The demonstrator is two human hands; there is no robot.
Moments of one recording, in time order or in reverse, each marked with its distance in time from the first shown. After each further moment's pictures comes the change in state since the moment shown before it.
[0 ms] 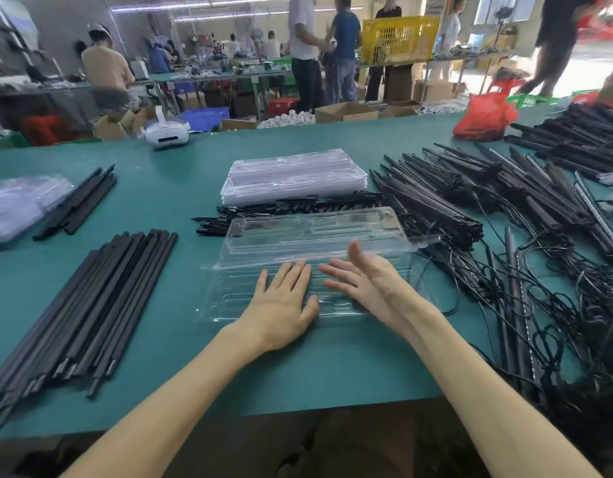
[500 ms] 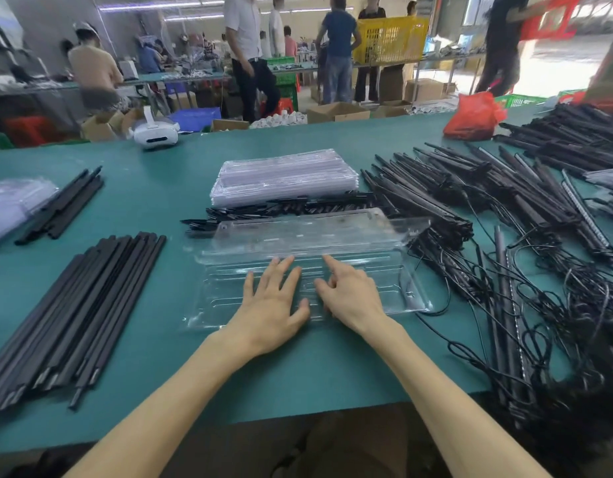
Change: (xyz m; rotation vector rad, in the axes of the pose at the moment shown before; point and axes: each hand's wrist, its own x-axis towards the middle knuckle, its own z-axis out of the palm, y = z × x) left_hand 0.000 -0.001 0.002 -0.085 0.085 -0.002; right_hand 0.013 0.025 0.013 -1.338 0.262 -0.133
